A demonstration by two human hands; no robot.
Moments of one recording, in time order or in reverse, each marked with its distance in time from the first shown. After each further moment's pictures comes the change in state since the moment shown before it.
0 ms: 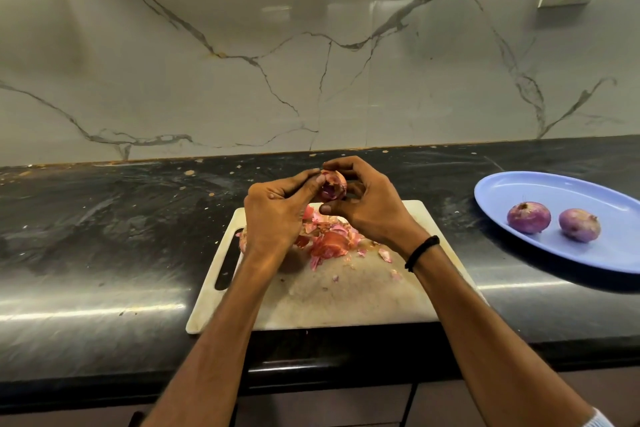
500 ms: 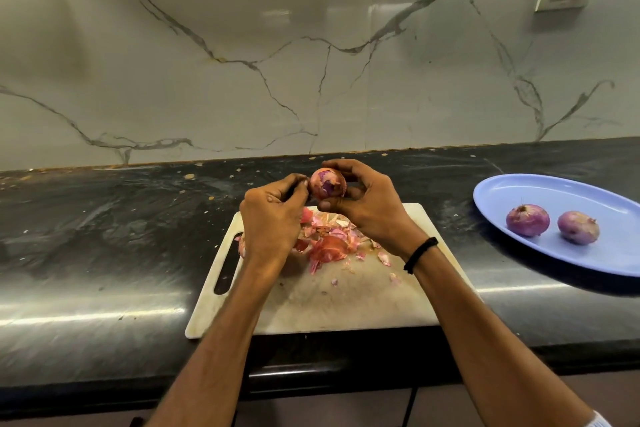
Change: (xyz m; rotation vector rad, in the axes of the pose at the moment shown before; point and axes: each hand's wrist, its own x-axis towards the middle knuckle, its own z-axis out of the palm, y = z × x) left_hand 0.001 -0.003 0.002 0.120 0.113 0.039; right_hand 0.000 -0.004 0.000 0.173 0.032 0.054
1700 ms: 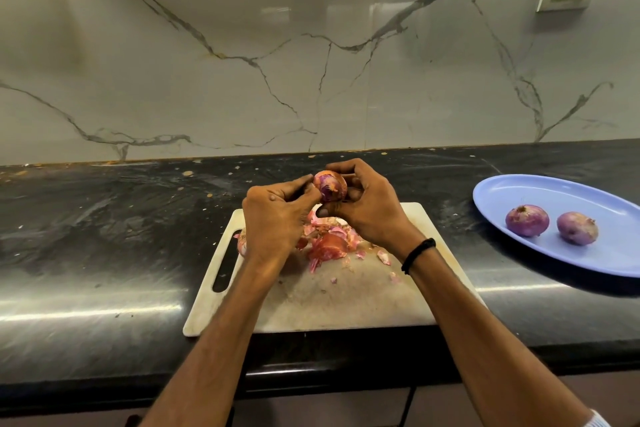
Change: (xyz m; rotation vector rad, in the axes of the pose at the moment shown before) left_hand -0.003 0.003 0.000 0.014 -0.037 -0.011; right_hand 0.001 0.006 0.002 -0.190 0.040 -0.017
